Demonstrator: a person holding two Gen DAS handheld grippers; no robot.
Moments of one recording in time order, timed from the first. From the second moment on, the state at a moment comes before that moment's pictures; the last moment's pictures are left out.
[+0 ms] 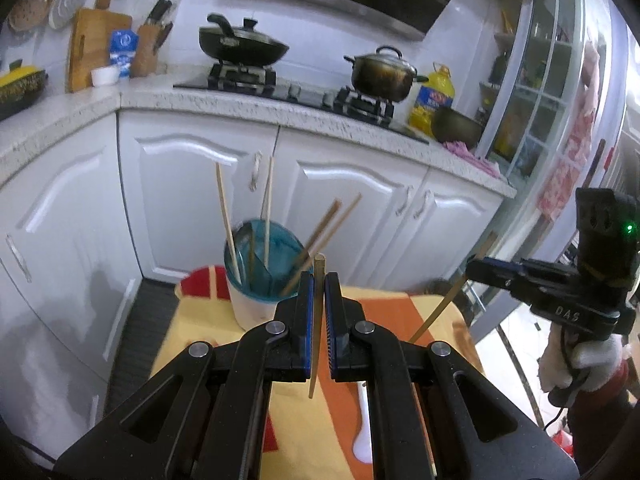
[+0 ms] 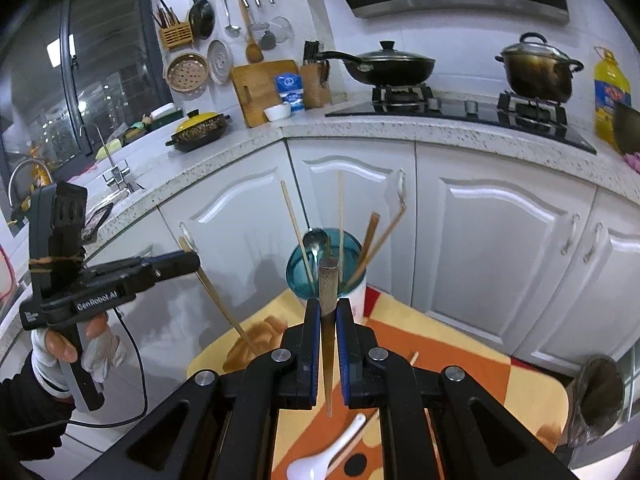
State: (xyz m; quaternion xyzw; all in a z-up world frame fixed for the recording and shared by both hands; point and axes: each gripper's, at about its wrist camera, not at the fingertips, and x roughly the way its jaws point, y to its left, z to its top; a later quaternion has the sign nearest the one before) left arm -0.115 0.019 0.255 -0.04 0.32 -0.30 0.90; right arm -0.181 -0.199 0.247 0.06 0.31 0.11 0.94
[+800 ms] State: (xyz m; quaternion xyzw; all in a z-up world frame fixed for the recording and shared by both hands) left arm -0.007 0.009 0.302 -0.03 0.27 -0.22 0.94; right arm -0.060 -0.186 0.291 0.06 0.27 0.12 0.95
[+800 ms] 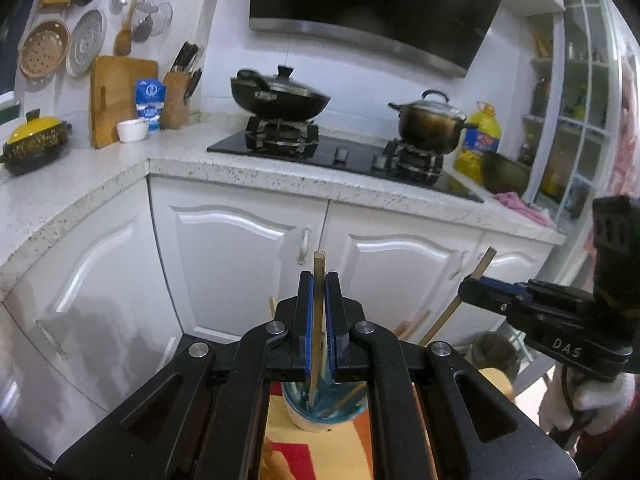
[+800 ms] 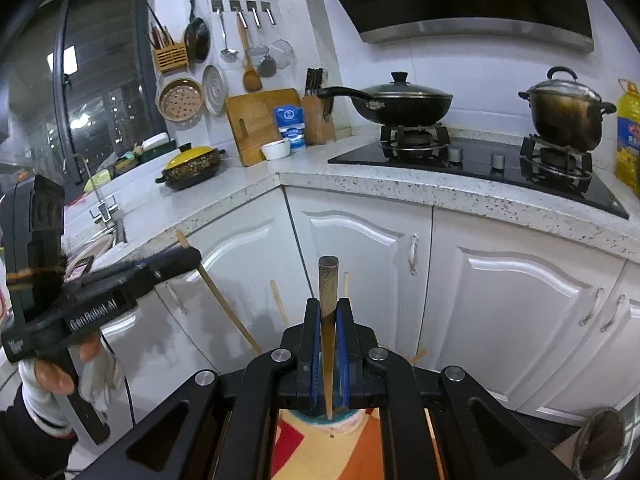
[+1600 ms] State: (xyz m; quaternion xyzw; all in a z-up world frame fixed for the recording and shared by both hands) left arm 0.038 -0.006 0.211 -0.04 0.36 -0.19 0.91; right arm -0.014 -0.200 0.195 0.10 0.38 0.11 0.92
